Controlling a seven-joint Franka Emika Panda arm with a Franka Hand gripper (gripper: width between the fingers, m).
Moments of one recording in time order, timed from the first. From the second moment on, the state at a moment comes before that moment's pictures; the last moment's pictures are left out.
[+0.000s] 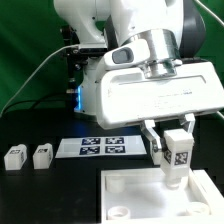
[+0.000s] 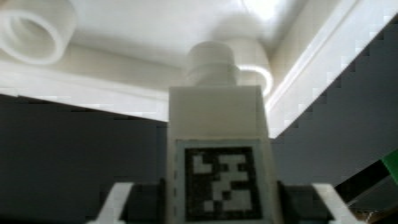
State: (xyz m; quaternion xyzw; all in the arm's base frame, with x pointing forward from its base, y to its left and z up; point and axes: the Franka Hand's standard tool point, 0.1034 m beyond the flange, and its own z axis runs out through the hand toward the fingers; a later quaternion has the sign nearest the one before) arm 0.603 0.094 0.106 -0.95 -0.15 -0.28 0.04
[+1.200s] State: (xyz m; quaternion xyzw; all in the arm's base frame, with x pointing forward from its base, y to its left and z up) arm 0.622 0.123 0.090 -0.94 -0.15 -0.29 0.05
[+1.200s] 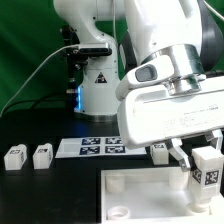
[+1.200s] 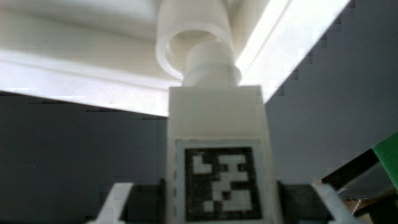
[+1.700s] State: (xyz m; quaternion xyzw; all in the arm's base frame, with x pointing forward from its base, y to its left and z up) arm 0.618 0.116 0.088 -0.94 -0.14 -0.31 0.05
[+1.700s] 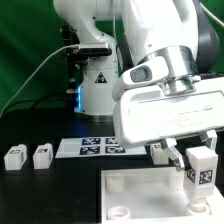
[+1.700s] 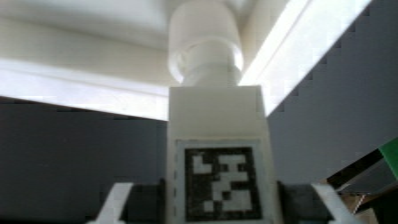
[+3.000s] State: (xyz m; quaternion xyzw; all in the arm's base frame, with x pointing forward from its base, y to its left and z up) arm 0.615 0.117 0.073 -0.94 -0.14 -0.29 0.05
